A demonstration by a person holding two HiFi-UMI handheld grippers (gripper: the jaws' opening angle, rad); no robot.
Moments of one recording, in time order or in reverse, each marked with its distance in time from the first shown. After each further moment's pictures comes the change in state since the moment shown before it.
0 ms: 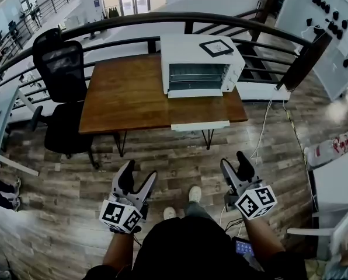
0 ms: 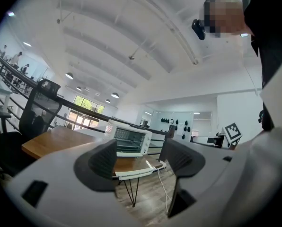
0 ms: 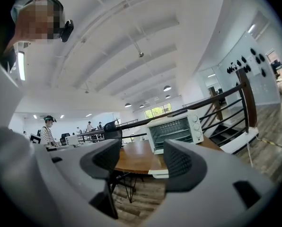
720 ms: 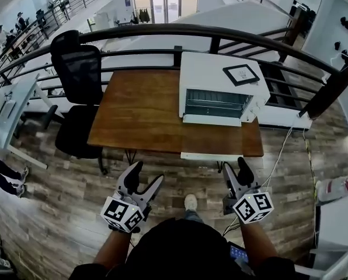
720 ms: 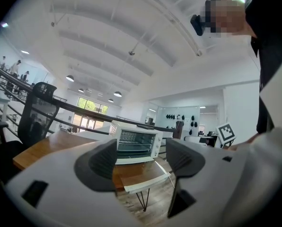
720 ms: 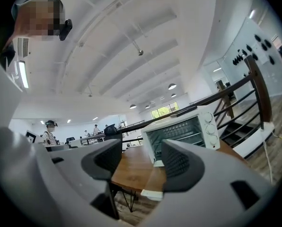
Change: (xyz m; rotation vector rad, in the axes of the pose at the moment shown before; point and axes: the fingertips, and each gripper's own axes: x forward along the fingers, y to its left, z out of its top) left arm 0.109 0.038 0.013 0.041 0.028 0.056; right arm 0.134 -0.069 0.018 0.033 -0.011 0.095
